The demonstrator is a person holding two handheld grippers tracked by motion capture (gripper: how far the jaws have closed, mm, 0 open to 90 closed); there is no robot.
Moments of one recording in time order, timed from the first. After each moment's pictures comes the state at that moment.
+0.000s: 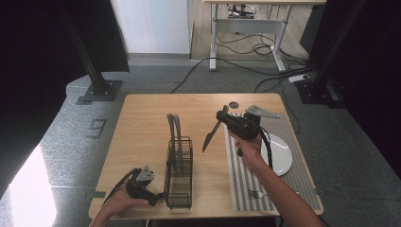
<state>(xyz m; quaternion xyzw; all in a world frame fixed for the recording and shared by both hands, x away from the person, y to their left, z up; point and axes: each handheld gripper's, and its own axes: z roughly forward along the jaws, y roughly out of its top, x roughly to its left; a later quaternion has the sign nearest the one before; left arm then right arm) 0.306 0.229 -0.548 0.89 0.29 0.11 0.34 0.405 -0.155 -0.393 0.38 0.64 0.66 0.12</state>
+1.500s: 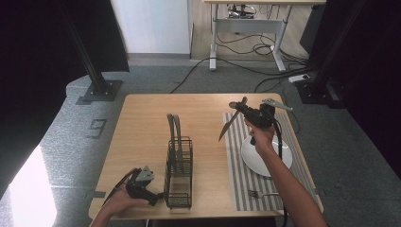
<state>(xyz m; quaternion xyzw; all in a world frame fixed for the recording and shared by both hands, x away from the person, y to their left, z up) 0.306 0.229 -0.549 0.89 0.29 0.11 0.34 0.462 -0.213 -0.419 0.45 0.61 0.64 0.15</state>
